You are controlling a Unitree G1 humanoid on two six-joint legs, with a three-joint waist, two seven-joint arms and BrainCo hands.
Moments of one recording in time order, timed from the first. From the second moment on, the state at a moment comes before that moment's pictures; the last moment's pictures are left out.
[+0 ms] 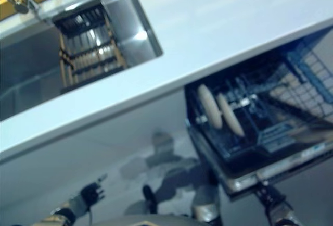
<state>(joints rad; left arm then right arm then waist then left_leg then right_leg) -0.10 0.35 0.03 1.20 -0.73 0.17 -0.05 -0.03 -0.54 -0.25 1.16 0.85 0.11 0.20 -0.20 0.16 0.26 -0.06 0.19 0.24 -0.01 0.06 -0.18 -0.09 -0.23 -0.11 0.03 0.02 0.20</state>
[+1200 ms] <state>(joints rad) 0.06 0.23 0.03 1.13 -0.62 0.16 -0.09 0.13 -0.60 -0.06 0.63 0.86 0.22 0.13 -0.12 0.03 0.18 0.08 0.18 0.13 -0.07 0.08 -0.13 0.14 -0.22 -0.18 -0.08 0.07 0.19</state>
